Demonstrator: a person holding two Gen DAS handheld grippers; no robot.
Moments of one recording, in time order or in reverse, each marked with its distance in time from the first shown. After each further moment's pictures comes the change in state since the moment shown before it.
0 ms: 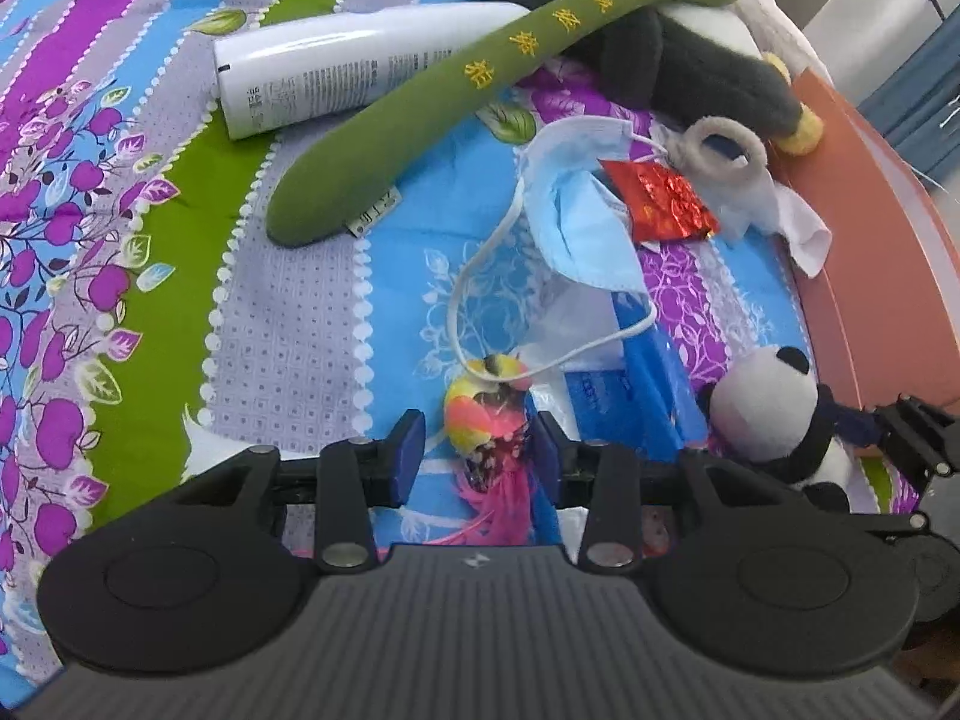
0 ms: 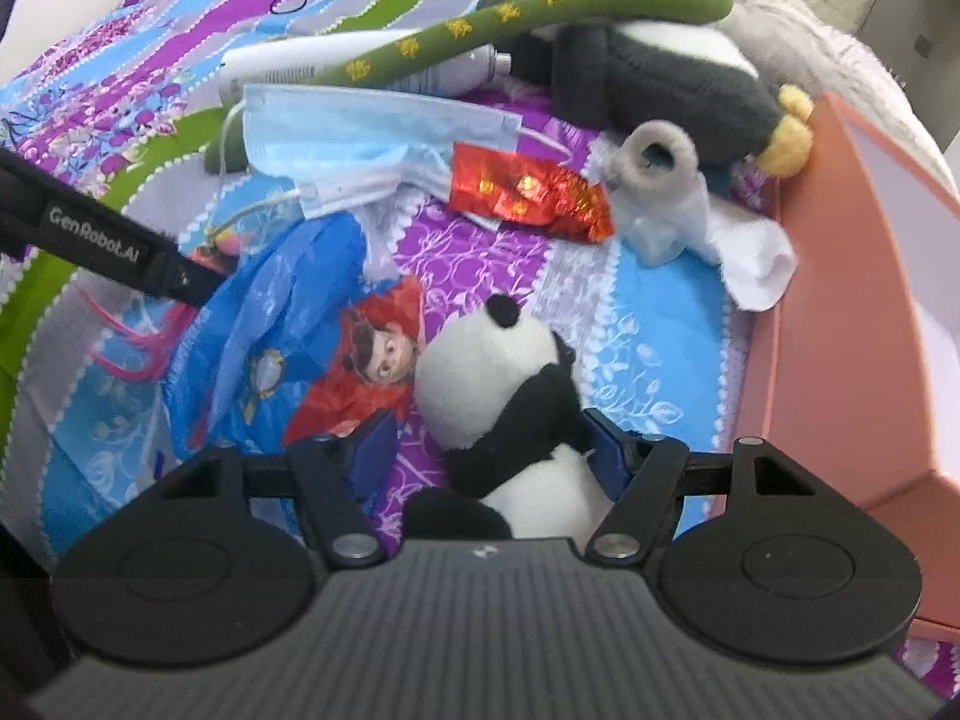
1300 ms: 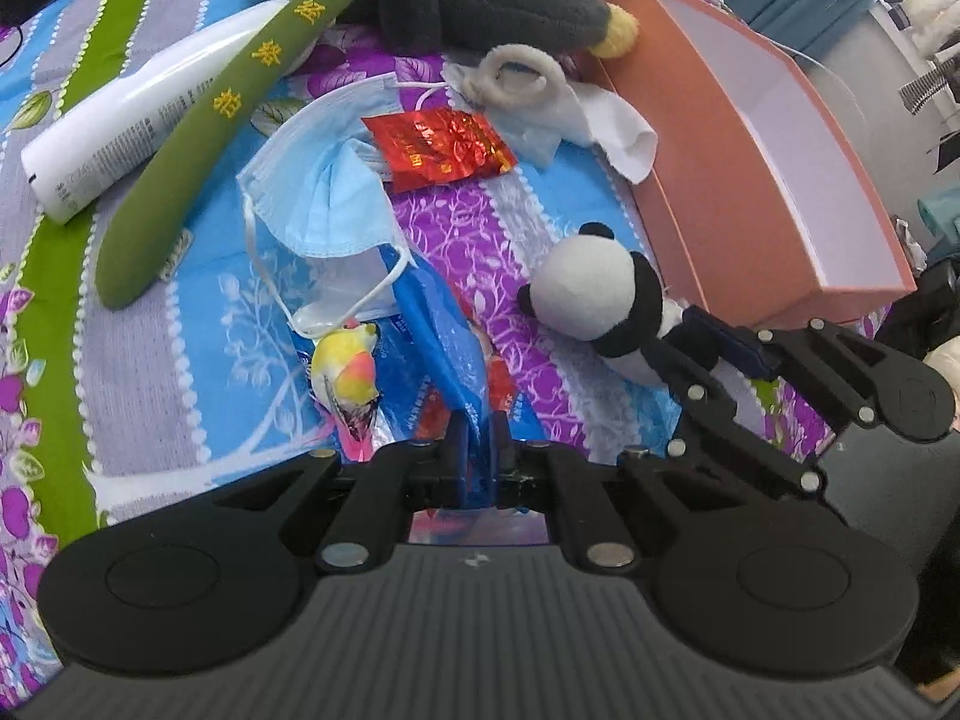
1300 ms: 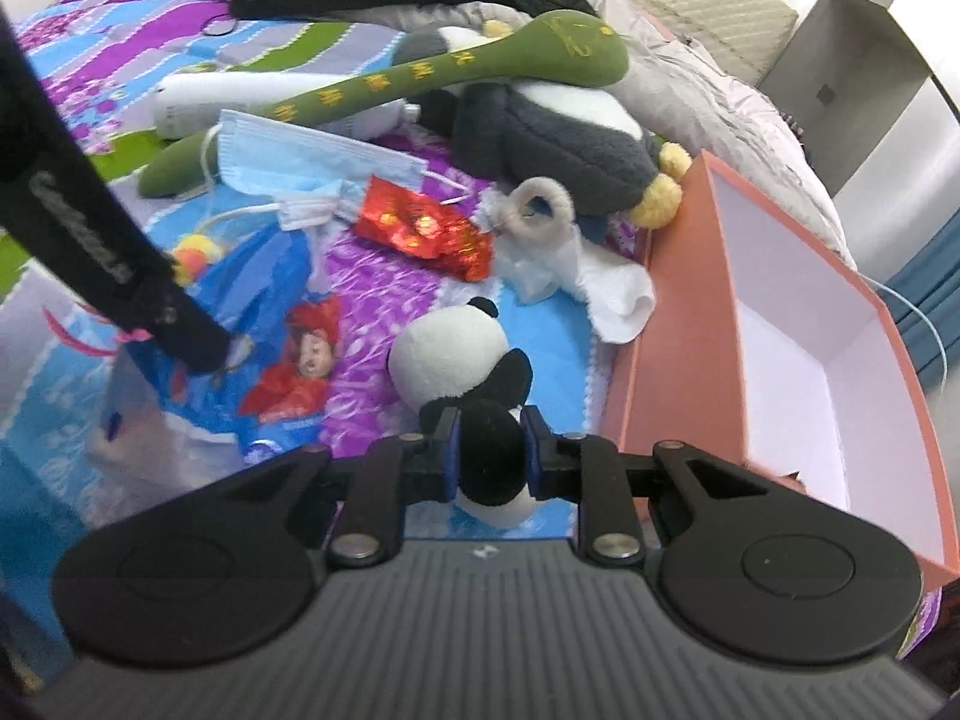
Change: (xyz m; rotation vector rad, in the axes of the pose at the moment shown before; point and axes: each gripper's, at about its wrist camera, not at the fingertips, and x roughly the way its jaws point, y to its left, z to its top) left arm -0.028 -0.077 0.012 0.238 0.177 -0.160; right arm -0.044 0.016 -0.002 -0.028 -0.060 -0.246
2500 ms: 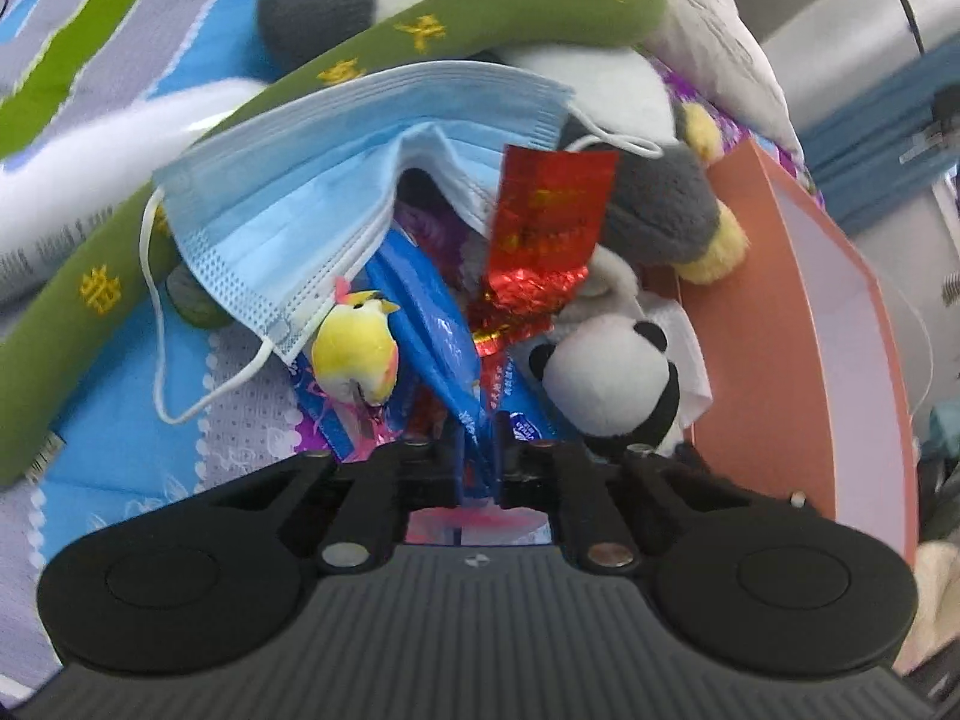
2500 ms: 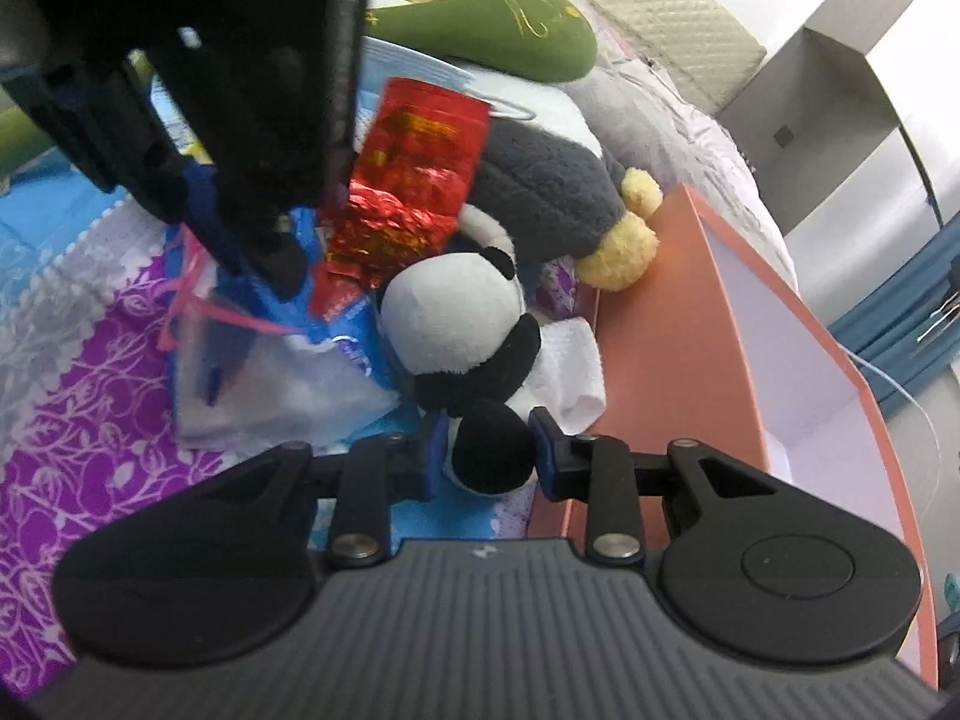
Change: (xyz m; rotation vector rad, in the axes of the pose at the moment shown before) left arm 0.081 0.008 0.126 -0.267 -0.126 -0.009; right arm 0.111 -0.040 0.044 -0.063 -0.027 -0.169
